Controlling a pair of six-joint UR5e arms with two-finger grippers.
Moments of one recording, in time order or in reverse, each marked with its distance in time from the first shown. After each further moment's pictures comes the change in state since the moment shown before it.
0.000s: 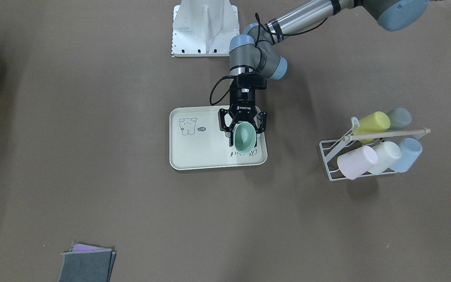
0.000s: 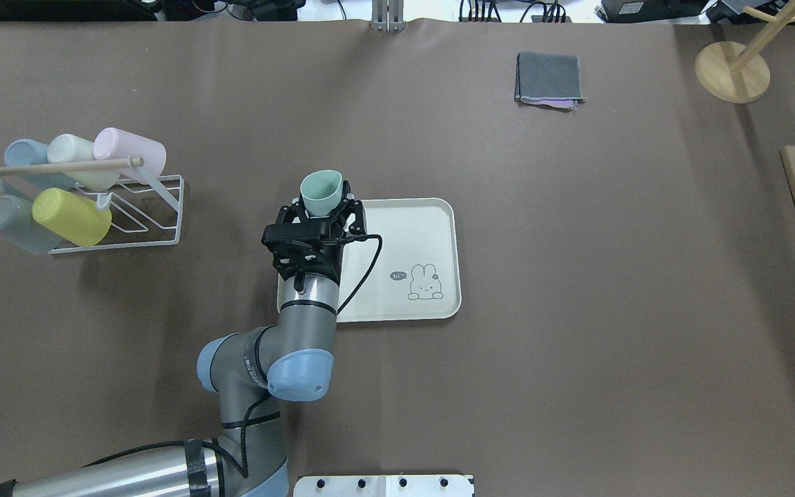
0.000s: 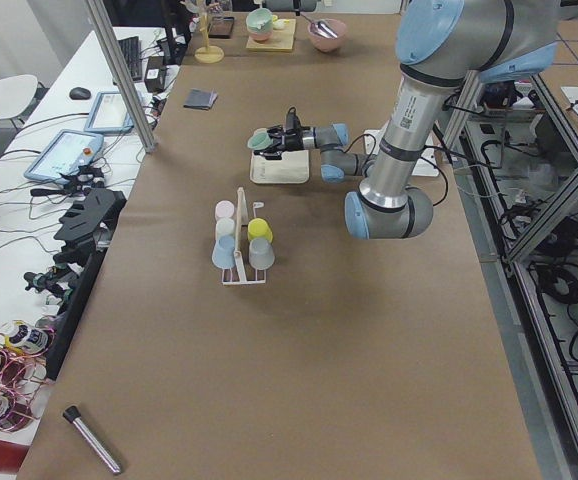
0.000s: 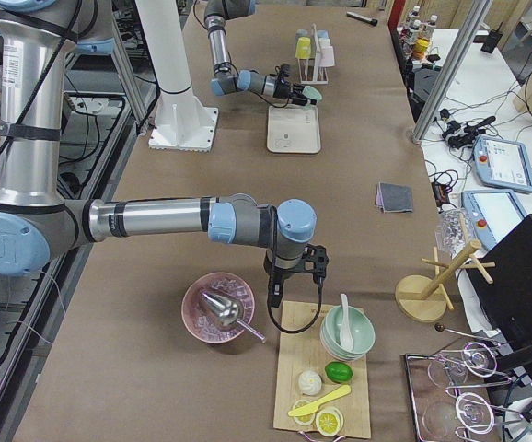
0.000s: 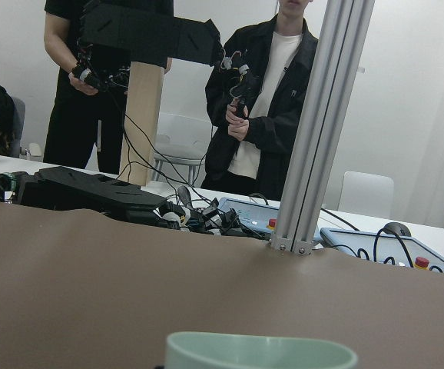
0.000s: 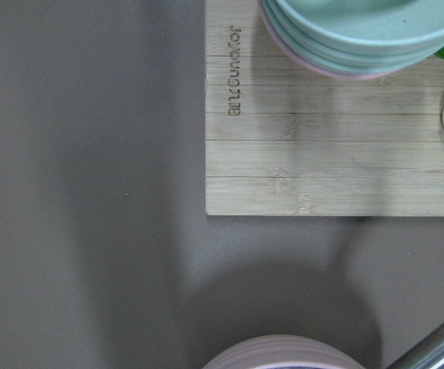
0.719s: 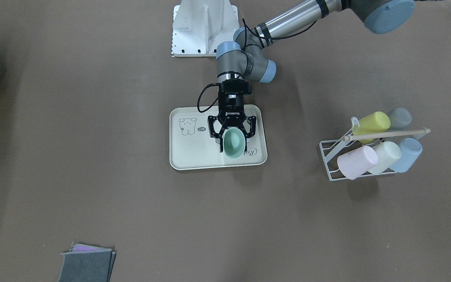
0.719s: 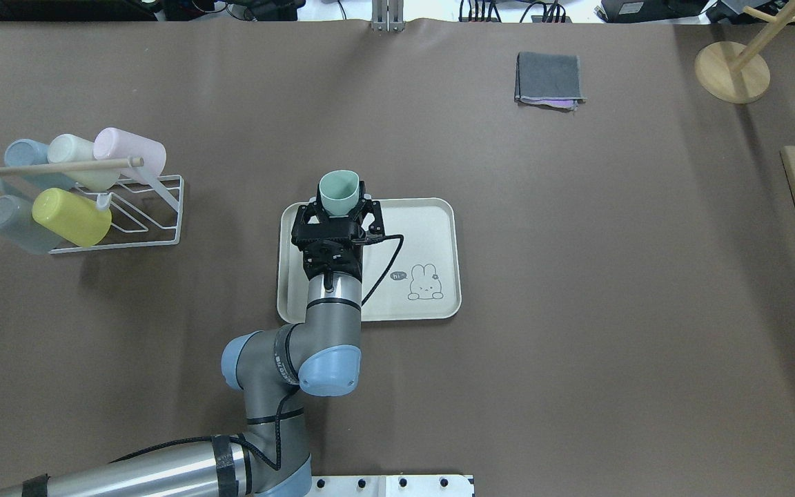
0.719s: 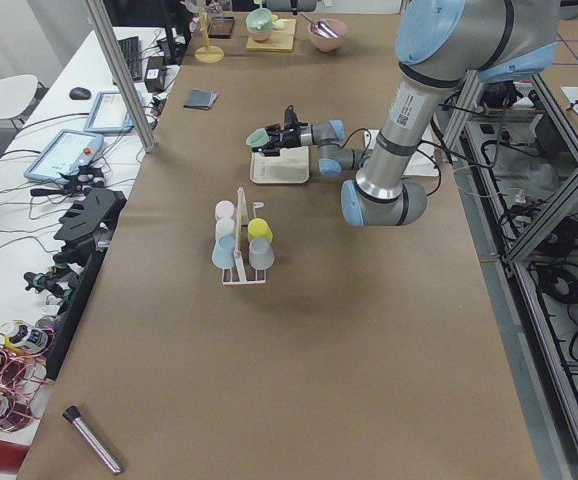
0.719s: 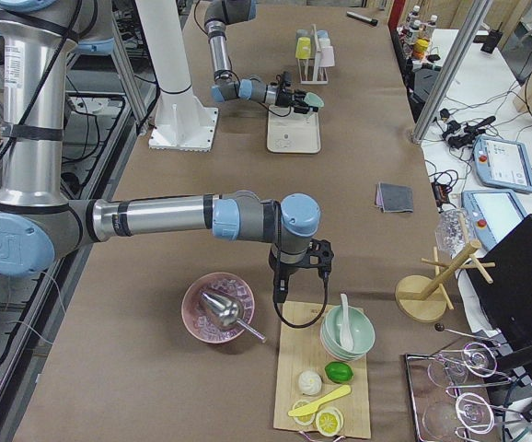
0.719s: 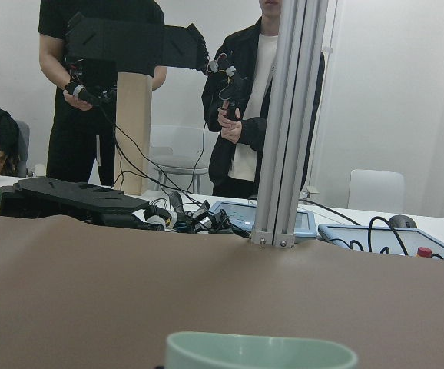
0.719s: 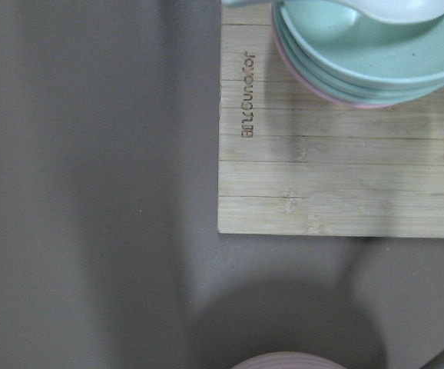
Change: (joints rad) left arm 0.004 -0.062 0.080 0.076 0.025 -0.003; right arm 0.000 0.024 -0.010 0.025 -0.001 0.006
